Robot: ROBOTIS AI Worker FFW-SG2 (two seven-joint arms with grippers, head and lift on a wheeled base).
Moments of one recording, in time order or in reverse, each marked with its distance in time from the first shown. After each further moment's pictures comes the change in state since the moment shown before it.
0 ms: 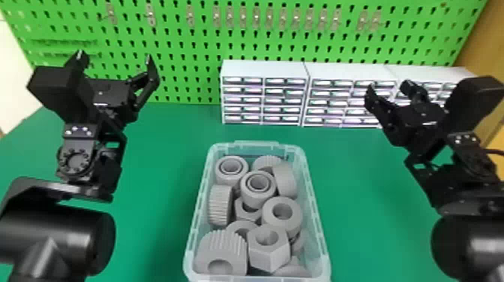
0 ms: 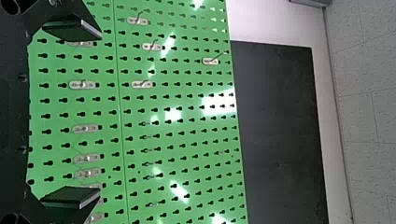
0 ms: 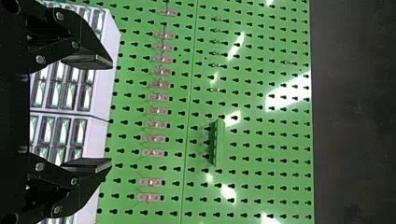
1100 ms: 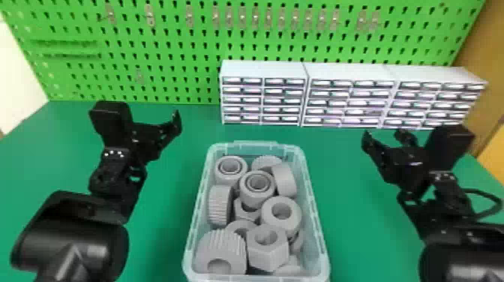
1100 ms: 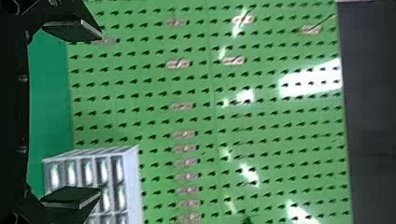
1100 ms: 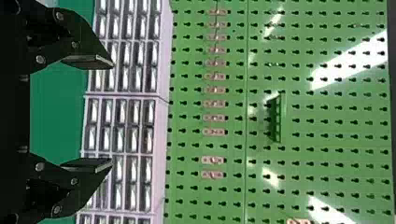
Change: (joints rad) left arm -0.003 -0.010 -0.032 0.163 0.047 0.190 -0.077; right arm 0.048 0.036 -0.034 0.191 0.025 -0.051 -0.009
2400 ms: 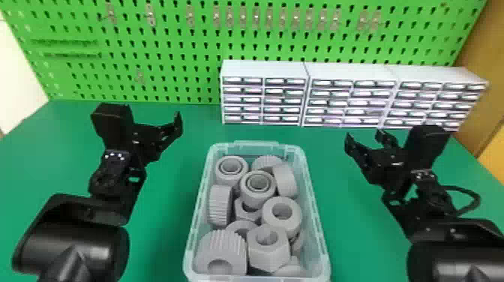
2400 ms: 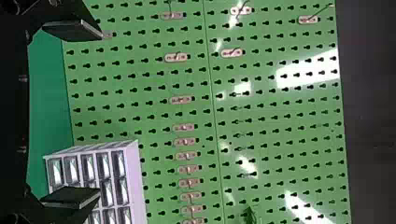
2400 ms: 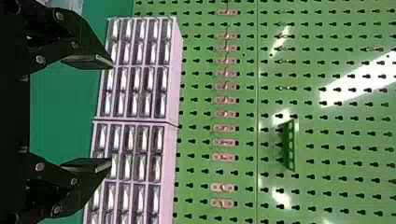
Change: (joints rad) left arm 0.006 -0.017 0.019 0.015 -0.041 -0.054 -0.042; right arm -0.011 -0.010 0.058 0.013 -0.013 0.019 -0.001
